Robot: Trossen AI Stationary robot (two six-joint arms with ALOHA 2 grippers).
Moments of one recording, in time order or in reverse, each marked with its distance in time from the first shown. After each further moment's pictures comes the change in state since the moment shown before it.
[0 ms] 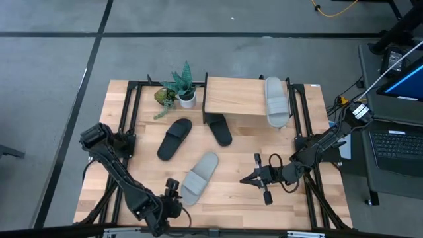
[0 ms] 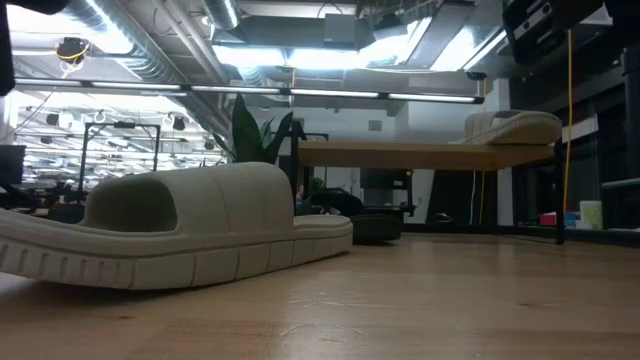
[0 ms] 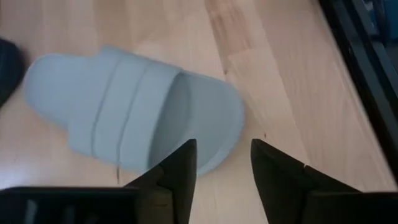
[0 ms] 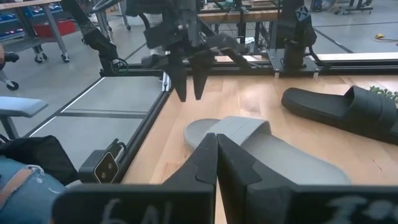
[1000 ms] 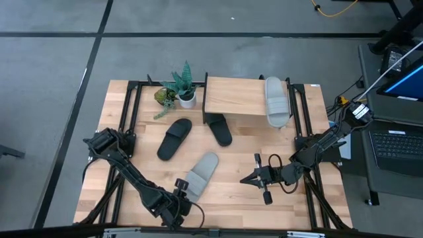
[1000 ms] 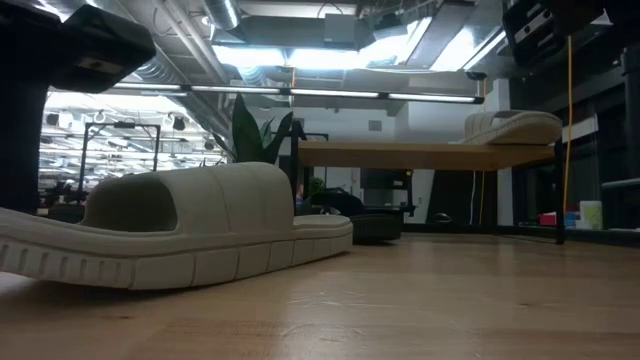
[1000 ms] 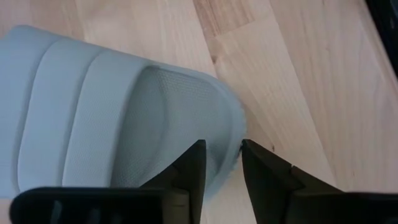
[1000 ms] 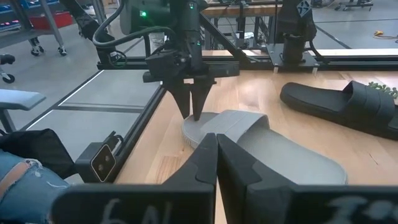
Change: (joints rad) left arm 0.094 0.110 0.000 0.088 0.153 0.093; right arm 0.000 0.000 0.000 -0.028 0.000 0.000
